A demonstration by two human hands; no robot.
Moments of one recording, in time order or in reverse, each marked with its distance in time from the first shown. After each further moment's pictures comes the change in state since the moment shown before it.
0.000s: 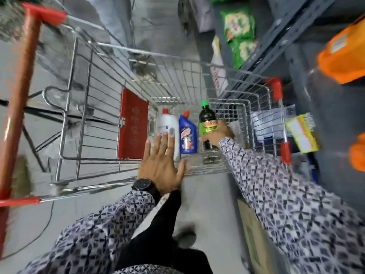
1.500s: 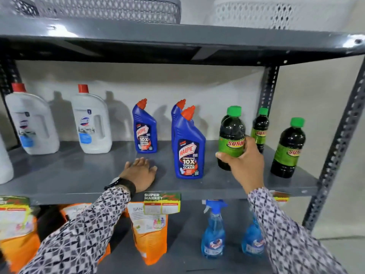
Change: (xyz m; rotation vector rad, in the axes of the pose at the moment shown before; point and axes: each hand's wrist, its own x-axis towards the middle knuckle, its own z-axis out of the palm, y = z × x) left_hand -0.222 0.566 -0.245 0.368 0.236 1.352; right_hand -0.664 0.296 -0.351 0.527 1.949 0.101
